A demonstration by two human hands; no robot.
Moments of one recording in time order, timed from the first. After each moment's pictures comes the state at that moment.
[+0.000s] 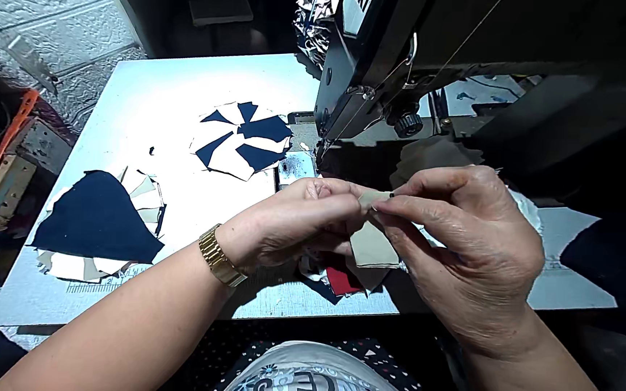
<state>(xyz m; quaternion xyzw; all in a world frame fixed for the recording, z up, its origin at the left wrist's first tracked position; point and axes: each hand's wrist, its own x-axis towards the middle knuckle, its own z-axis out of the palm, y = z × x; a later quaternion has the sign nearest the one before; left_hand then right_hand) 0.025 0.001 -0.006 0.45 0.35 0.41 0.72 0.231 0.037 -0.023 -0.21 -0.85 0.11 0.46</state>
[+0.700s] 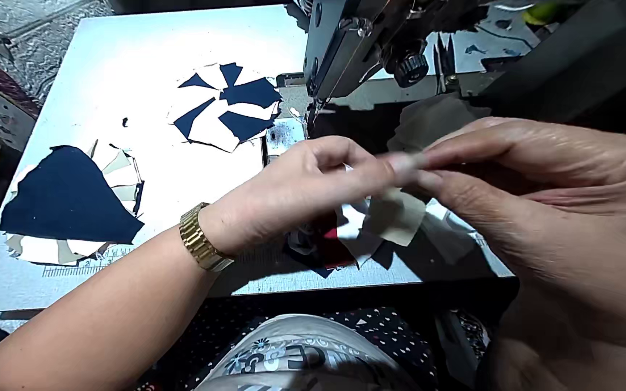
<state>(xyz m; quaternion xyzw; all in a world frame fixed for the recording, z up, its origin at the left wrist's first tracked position) 0.035 -0.003 -0.007 0.58 0.41 0.42 0.56 0.261 0.047 0.006 -0.22 -0.83 0.34 0.39</state>
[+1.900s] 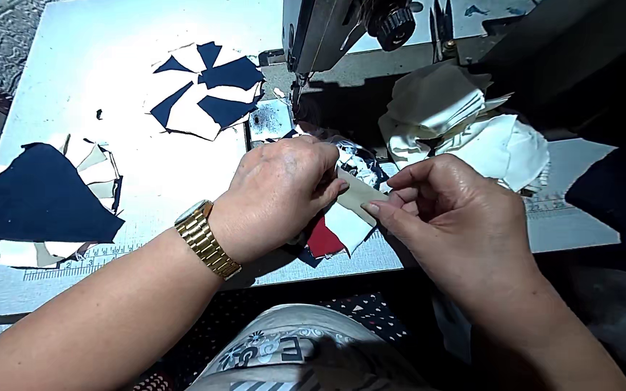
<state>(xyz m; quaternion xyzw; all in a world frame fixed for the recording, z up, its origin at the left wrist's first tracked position) 0.044 0.003 -0.033 0.80 0.56 0.22 0.08 0.267 0.018 -0.046 -0.46 -0.79 0.24 0.32</state>
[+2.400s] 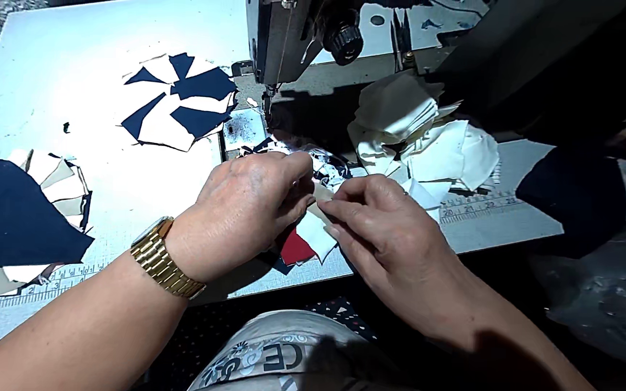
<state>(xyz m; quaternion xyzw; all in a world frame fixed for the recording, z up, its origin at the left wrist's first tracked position) 0.039 0.001 -0.032 0.81 0.54 0.20 0.09 0.266 0.012 -0.050 -0.31 -0.90 0.14 0.26</state>
